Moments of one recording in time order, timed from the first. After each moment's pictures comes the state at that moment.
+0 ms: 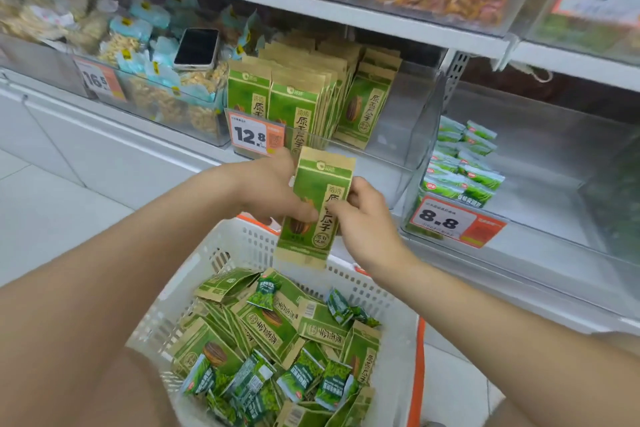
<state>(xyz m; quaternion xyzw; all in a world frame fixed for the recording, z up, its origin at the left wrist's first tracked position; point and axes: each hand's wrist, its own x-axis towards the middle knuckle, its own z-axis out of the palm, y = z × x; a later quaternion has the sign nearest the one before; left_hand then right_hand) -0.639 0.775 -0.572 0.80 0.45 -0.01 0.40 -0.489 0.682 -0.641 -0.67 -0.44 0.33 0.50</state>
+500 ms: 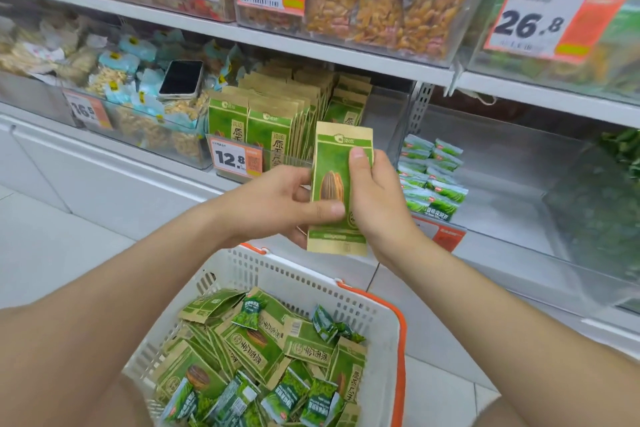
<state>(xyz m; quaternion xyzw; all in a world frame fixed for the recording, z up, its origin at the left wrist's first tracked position) -0.618 0.736 -0.559 0.75 0.25 0.14 0.59 -0.463 0.675 -0.575 -0.66 -0.42 0.21 0.59</state>
